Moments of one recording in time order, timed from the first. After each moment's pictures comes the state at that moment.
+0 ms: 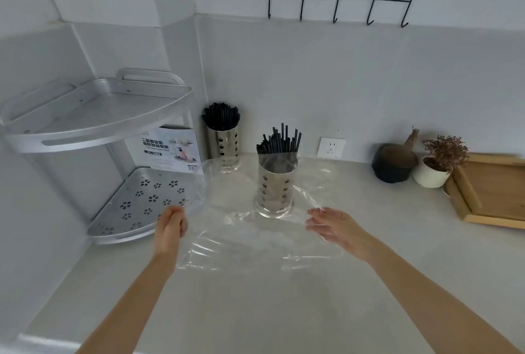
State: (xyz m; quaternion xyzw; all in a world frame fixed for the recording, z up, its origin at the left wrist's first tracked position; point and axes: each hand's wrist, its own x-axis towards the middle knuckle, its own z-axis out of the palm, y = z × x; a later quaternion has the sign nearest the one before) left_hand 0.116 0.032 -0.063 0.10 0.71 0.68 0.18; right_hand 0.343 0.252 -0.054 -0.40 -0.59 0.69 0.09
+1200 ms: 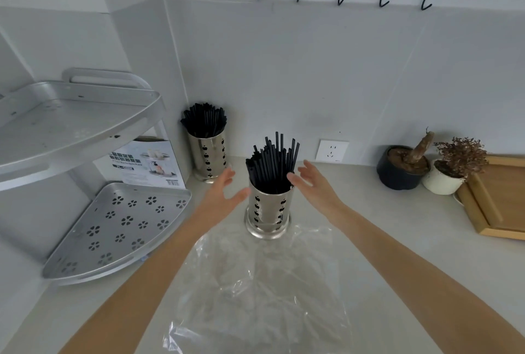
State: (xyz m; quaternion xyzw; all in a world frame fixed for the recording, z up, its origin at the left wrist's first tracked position) left_hand 0.084 0.177 -0.041 0.38 0.76 0.44 0.28; right_hand 0.241 0.314 -0.024 -0.40 -0.73 0.53 0.17
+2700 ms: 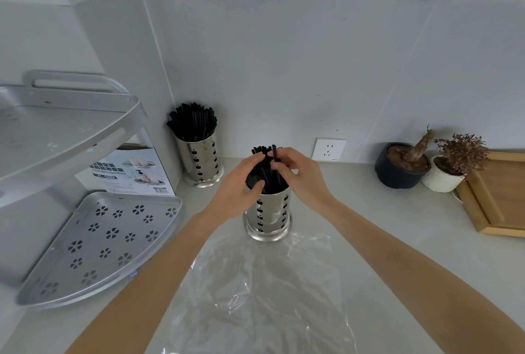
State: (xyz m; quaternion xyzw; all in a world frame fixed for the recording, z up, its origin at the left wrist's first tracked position) left_hand 0.086 0.230 -0.028 0.55 0.71 0.41 0.16; right_hand 0.205 0.324 -0.006 -0.30 -0.80 0.44 0.27
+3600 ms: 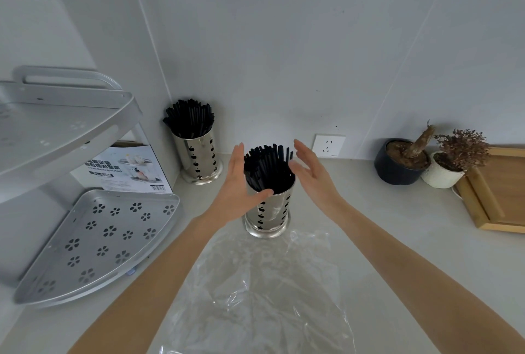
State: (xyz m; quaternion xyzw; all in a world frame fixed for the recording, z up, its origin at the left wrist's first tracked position) left_hand 0.089 0.233 -0.047 0.48 0.73 0.42 0.24; right_hand 0.225 0.337 -0.027 -0.33 -0.73 0.54 0.26
